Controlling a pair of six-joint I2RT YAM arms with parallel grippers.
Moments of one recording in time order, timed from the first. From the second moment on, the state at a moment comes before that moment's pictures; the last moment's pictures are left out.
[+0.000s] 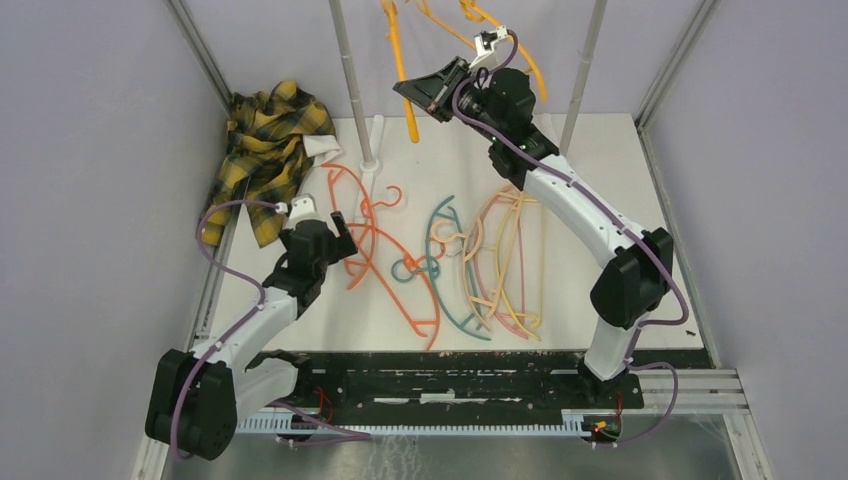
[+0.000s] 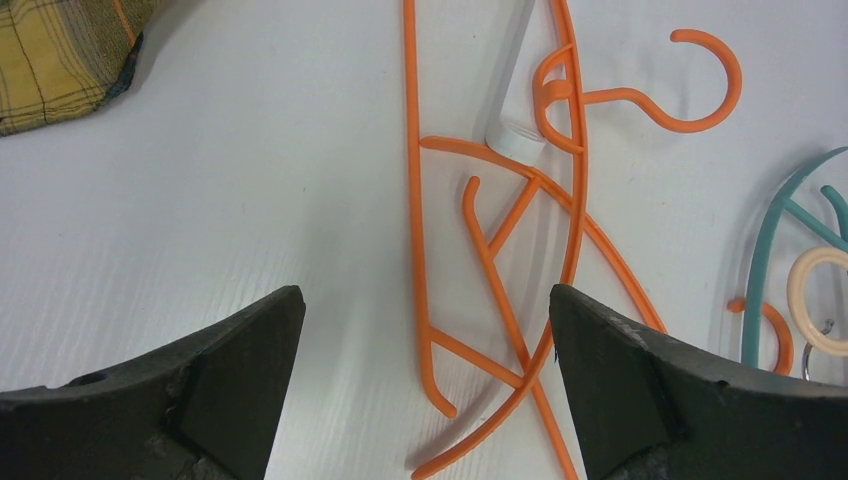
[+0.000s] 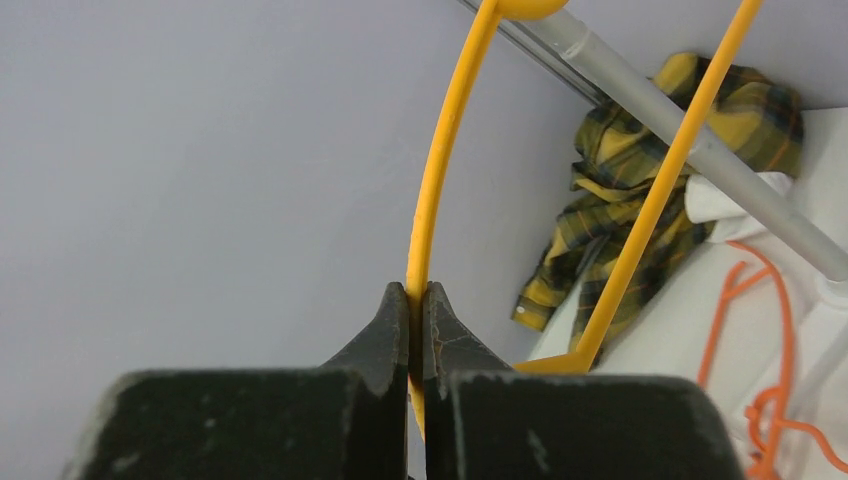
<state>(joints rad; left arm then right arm) -0.30 1.05 0.48 0.02 -0.36 -0.46 0.58 1.79 1.77 0.18 -0.28 0.99</state>
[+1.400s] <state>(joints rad) -0.30 1.10 0.48 0.02 -0.37 -0.46 0.38 1.76 1.59 0.44 -0.28 1.27</state>
